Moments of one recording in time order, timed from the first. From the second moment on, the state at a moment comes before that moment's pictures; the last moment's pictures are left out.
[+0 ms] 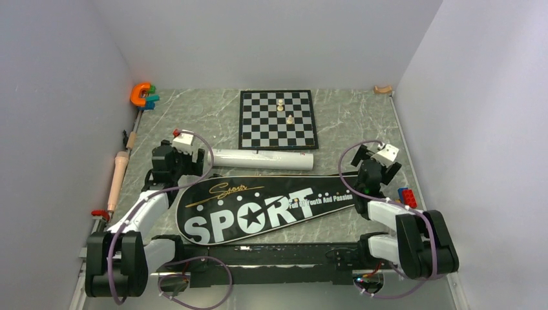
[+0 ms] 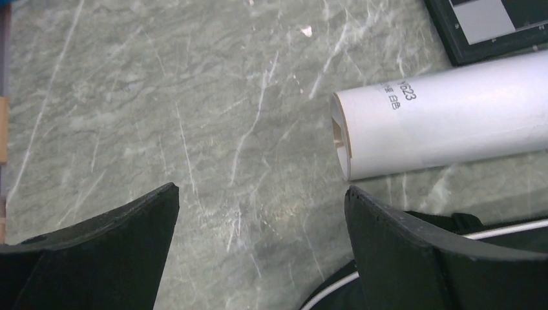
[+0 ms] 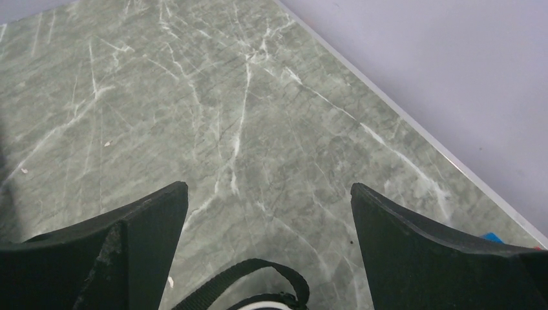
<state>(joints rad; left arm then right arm) -0.01 1.08 0.47 0.15 0.12 0.20 0.12 1.17 0.22 0.75 0.69 0.17</state>
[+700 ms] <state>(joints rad) 0.02 1.23 0.30 0.72 0.05 0.19 0.13 1.52 0.08 1.39 0.45 -0.02</state>
